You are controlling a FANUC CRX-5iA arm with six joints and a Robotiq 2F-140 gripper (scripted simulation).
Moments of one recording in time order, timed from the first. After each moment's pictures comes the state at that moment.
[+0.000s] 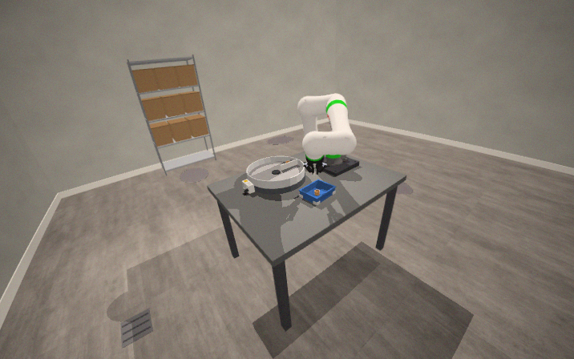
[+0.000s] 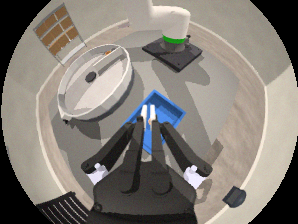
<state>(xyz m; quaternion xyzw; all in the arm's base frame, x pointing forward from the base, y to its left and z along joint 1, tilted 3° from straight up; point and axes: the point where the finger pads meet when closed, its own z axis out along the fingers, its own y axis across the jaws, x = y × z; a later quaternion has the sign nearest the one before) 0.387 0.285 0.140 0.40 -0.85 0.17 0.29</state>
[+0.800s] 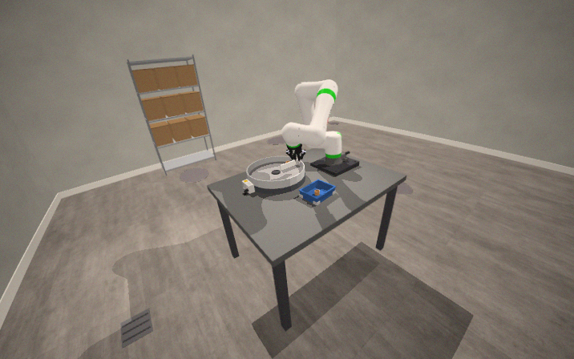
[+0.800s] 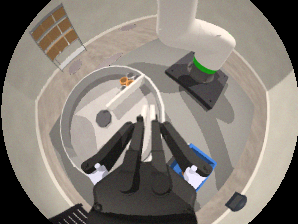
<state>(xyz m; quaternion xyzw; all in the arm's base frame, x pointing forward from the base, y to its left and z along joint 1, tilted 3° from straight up) 0.361 0.049 0.143 0.40 -0.85 0.17 0.30</state>
